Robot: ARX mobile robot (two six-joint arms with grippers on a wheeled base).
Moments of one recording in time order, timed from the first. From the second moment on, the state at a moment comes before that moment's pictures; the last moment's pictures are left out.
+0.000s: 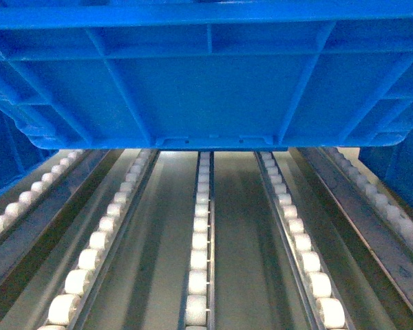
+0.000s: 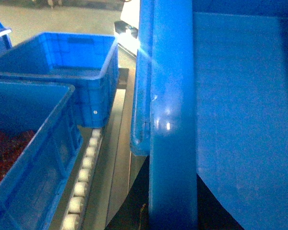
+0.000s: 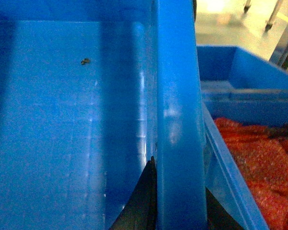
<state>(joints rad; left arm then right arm) -0.14 1.32 0.88 0.23 -0.08 -0.06 0.26 1.37 0.91 0.26 0.31 0.05</state>
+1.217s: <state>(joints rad) -0.08 1.51 0.82 -0.04 0.00 -0.02 0.22 1.61 0.90 -0.06 0.09 0.27</state>
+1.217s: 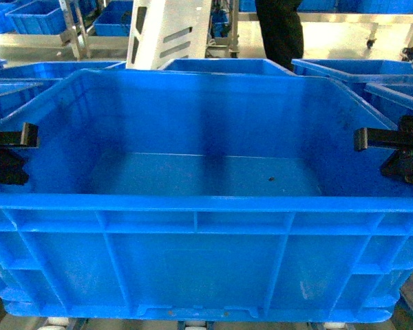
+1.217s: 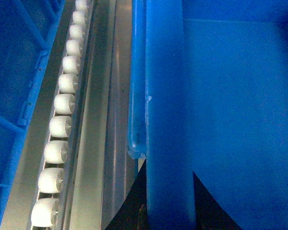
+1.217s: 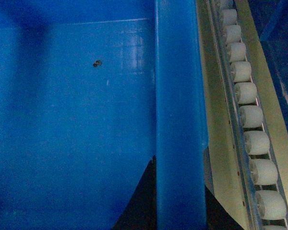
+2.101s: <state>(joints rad) -0.01 1.51 0.78 0.48 -0.17 -0.10 0.20 1.52 0.91 0.36 0.30 0.29</state>
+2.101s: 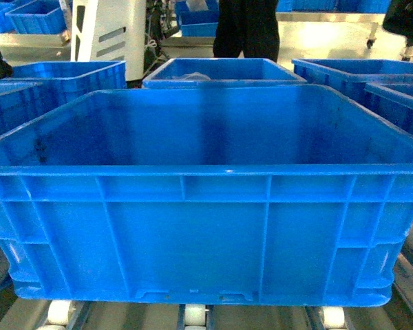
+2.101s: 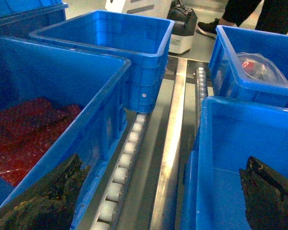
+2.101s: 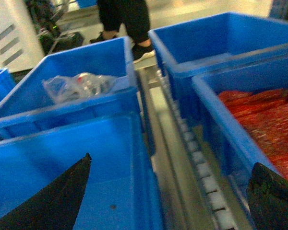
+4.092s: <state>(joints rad) 0.00 0.40 0.02 0.40 0.00 -0.02 0.00 0.41 0.01 0.41 0.00 0.01</state>
